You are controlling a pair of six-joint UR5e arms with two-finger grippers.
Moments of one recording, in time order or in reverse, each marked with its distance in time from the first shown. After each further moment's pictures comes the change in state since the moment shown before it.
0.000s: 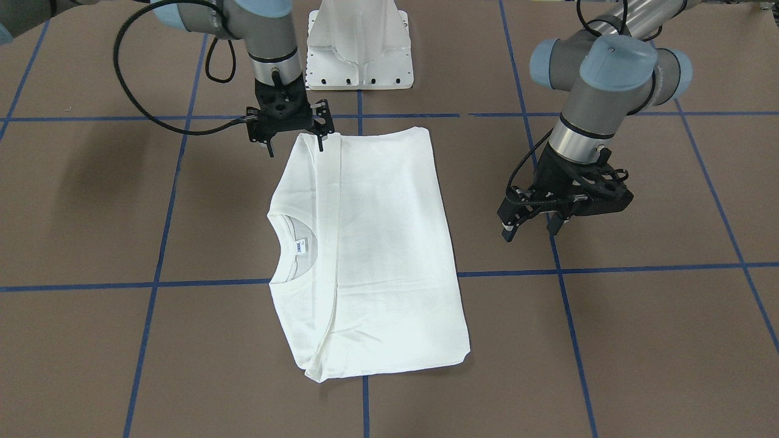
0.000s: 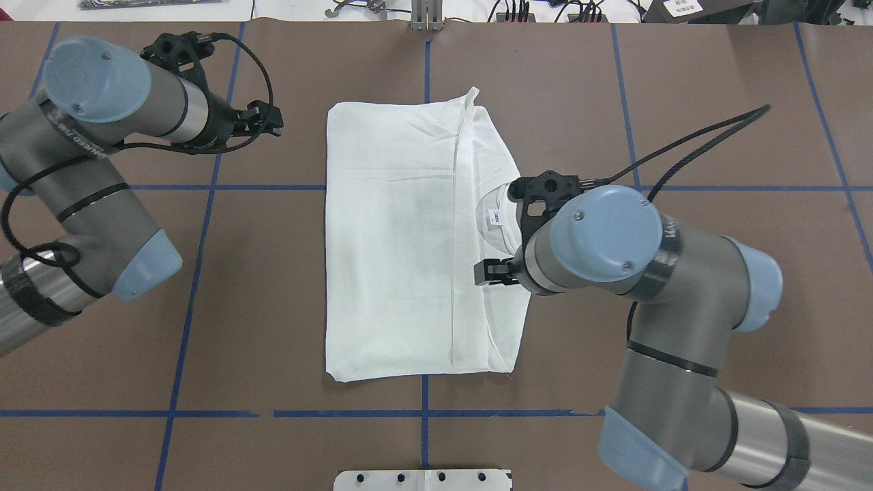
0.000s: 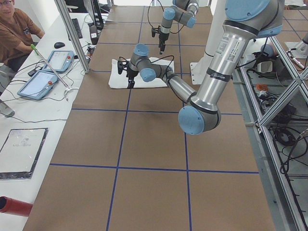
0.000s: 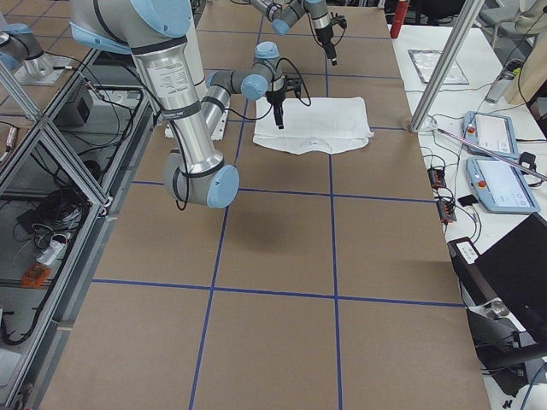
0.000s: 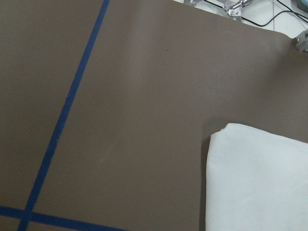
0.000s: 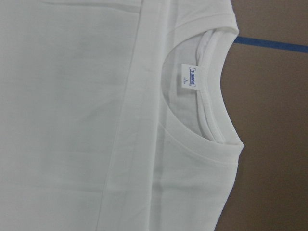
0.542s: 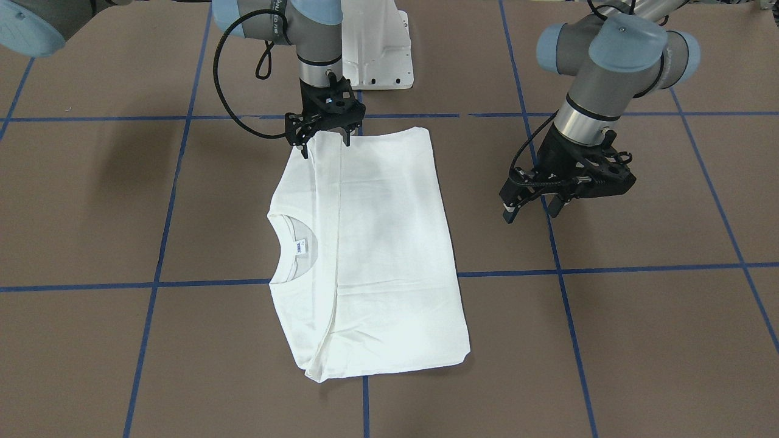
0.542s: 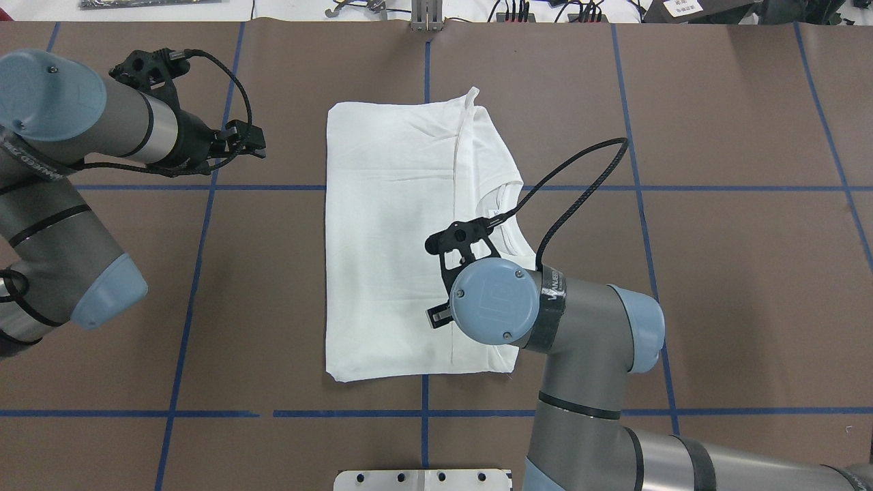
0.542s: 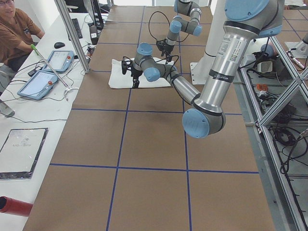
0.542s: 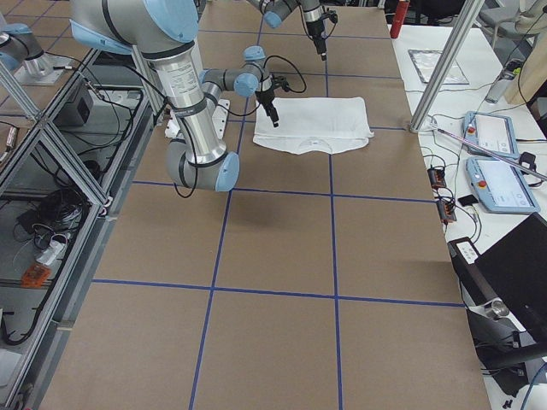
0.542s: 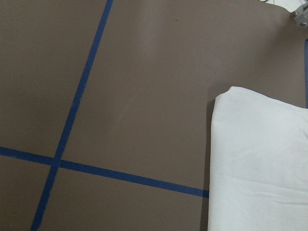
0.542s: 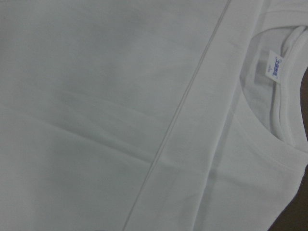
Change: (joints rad) left arm 0.004 0.026 -0.035 0.016 -0.031 -0.009; right arm -0.103 0.051 -0.080 -0.003 -0.080 -0.201
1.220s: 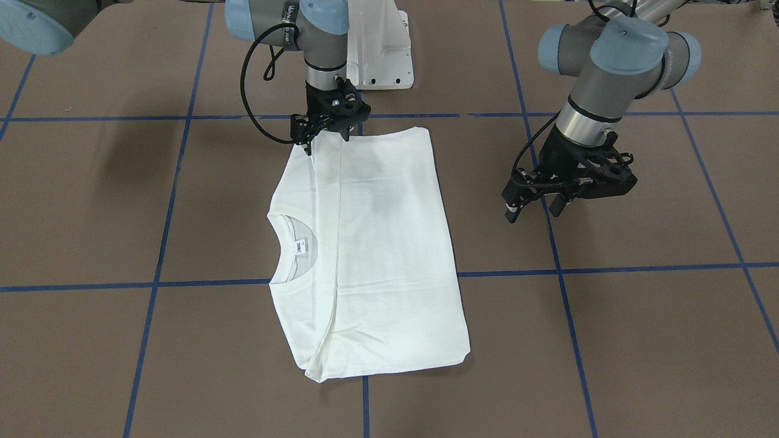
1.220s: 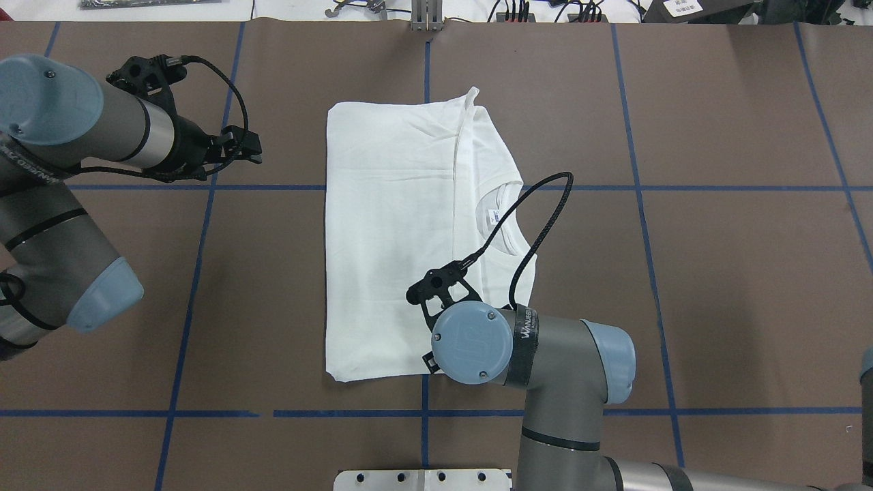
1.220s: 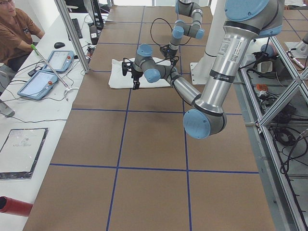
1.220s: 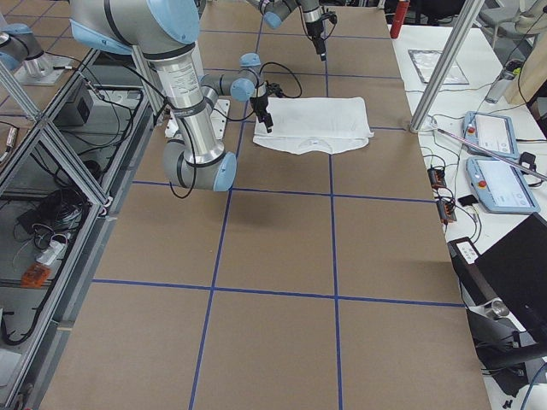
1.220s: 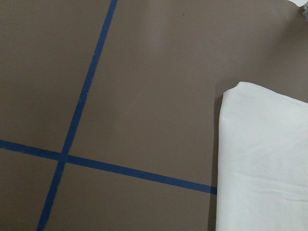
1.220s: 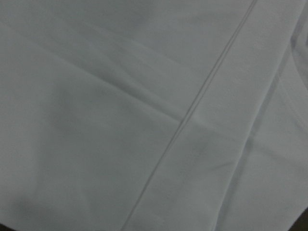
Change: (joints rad) left arm 0.001 0.008 0.002 0.000 -0.003 0.002; right arm -0.034 -0.003 -0.045 0.003 0.011 -0.049
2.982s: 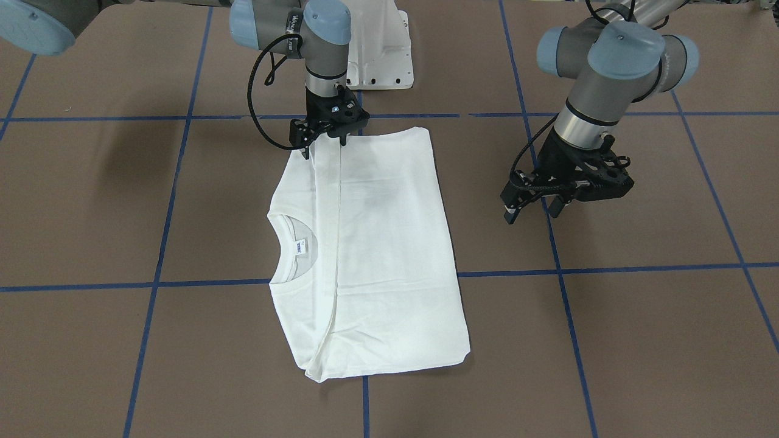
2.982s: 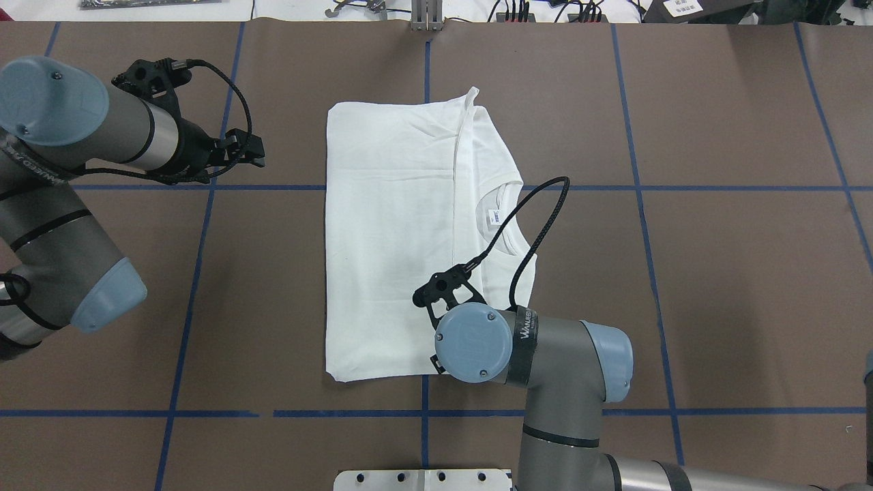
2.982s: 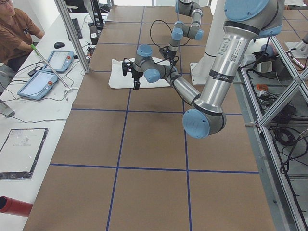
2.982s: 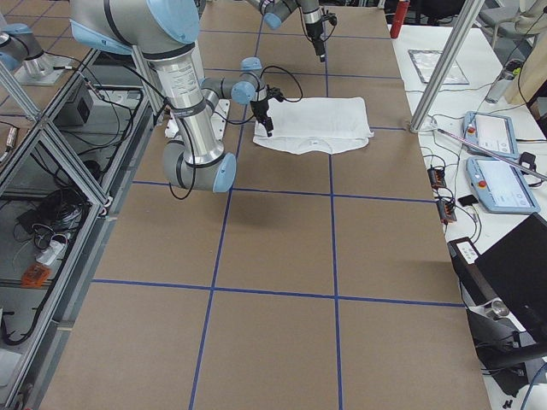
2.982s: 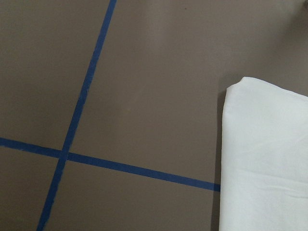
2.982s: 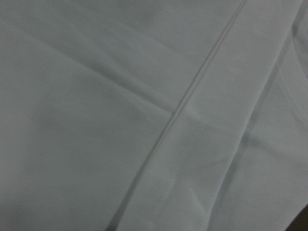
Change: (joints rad) left arm 0.005 -0.009 0.008 0.000 -0.012 0.005; right arm 0.011 -0.016 -0.012 -0.001 0.007 -0.013
